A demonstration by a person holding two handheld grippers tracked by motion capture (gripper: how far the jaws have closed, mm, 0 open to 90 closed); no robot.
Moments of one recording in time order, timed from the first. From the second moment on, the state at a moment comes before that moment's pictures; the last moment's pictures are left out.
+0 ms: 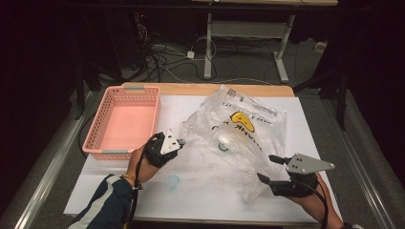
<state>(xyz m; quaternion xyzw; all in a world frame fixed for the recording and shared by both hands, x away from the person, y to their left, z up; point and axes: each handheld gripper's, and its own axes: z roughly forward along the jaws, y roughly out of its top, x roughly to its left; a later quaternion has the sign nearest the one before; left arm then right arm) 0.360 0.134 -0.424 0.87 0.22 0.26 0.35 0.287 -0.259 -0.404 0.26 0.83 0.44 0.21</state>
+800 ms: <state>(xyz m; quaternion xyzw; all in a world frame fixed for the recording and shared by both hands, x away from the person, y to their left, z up) 0.363 0.122 -0.438 0.89 0.20 0.25 0.33 0.298 -0.259 -0.464 0.25 0.89 0.33 0.17</state>
